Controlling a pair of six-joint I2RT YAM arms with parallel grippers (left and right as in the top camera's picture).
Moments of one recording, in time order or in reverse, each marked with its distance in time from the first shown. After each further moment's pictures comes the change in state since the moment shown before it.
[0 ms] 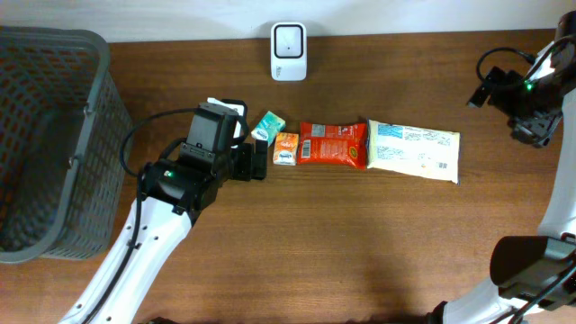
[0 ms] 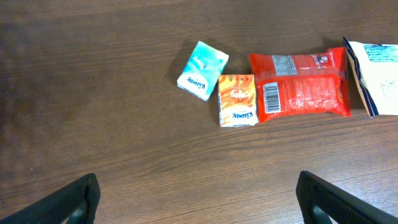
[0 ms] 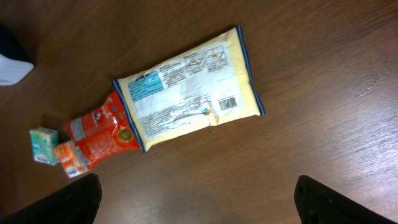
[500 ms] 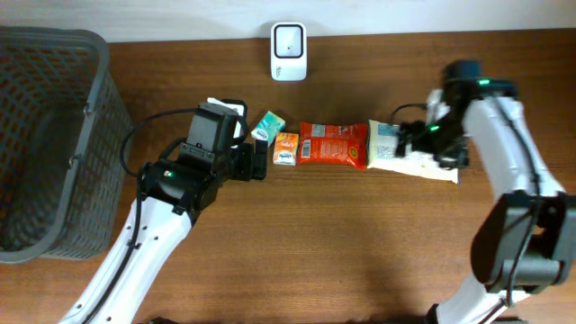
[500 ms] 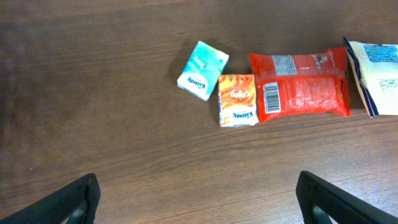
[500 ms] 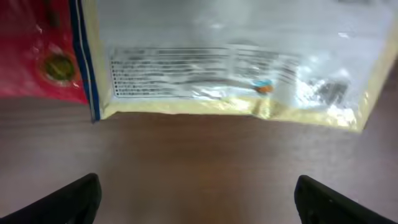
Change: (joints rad) left arm 0.000 0.000 0.000 0.000 0.000 0.000; right arm 0.281 0.043 -0.541 0.351 0.075 -0.192
